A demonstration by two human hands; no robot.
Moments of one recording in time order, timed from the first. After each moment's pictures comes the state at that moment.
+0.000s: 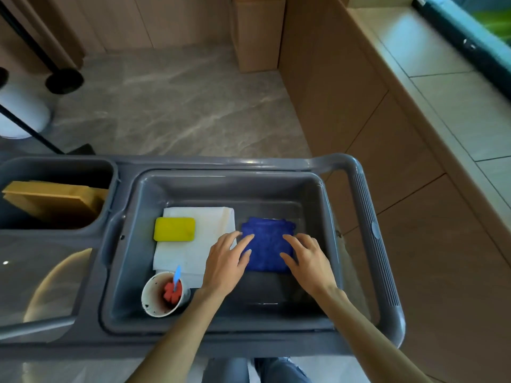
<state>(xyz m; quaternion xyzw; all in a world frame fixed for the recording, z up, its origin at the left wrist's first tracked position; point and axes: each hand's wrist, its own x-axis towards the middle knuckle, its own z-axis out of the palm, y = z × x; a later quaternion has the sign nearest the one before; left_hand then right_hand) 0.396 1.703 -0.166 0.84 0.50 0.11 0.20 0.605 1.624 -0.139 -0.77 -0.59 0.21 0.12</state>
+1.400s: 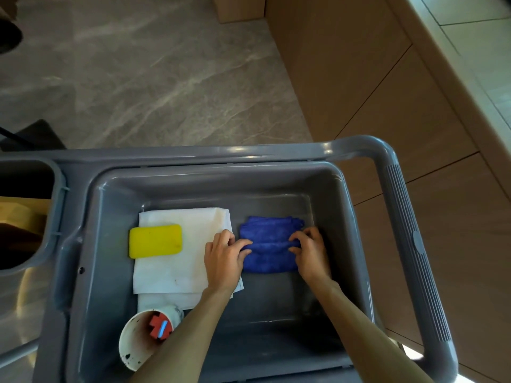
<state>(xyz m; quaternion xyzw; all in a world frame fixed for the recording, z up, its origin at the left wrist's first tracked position) 0.411 1.754 -0.248 0.80 0.55 0.10 0.22 0.604 1.690 -0.230 -0.83 -0.31 0.35 0.31</state>
